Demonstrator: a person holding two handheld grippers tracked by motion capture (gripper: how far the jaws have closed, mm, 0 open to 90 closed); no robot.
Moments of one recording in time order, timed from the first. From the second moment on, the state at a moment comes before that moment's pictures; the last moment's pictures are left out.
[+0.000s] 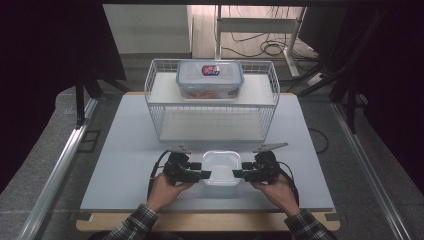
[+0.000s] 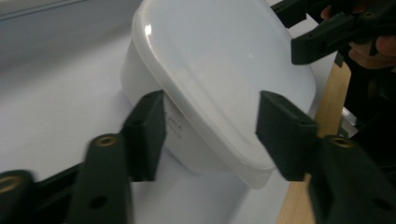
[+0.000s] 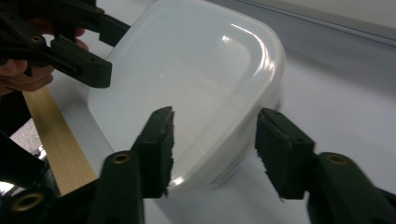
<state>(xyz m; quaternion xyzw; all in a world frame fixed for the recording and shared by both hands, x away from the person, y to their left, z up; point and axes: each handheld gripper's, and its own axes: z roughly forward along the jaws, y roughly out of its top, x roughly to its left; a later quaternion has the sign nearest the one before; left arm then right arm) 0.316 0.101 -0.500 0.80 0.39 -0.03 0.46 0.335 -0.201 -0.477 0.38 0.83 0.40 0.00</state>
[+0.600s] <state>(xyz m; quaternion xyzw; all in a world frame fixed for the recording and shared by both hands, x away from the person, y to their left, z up) 0.302 0.106 -0.496 0.76 0.43 0.03 0.48 0.313 -0.201 -0.470 0.40 0.80 0.43 0.07</state>
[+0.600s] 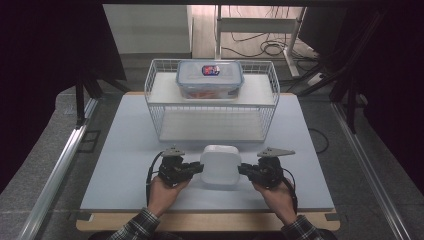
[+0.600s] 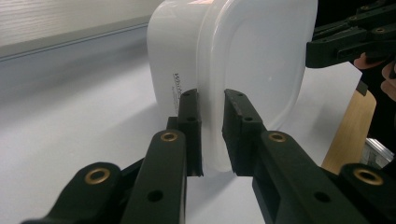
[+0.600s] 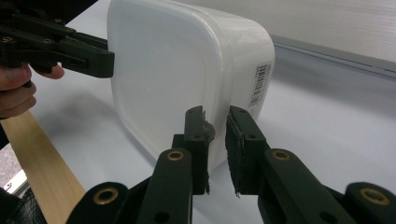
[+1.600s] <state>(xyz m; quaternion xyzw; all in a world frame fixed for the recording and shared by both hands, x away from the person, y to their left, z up) 0.297 0.126 -0.440 0.75 0.41 0.11 0.52 0.321 -0.184 -0.427 0.36 0.78 0.49 0.12</state>
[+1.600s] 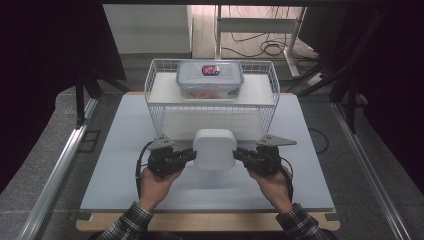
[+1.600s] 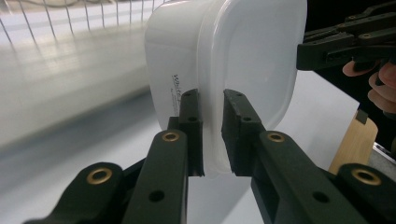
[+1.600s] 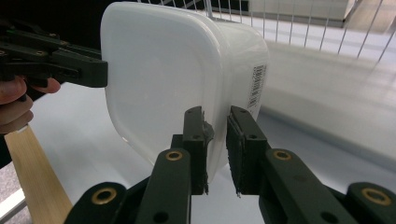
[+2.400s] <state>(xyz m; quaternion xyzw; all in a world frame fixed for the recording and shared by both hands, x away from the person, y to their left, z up) 0.318 0.140 -0.354 0.74 0.38 0.17 0.54 0.345 -0.168 -0.341 0.32 0.77 0.52 0.17</state>
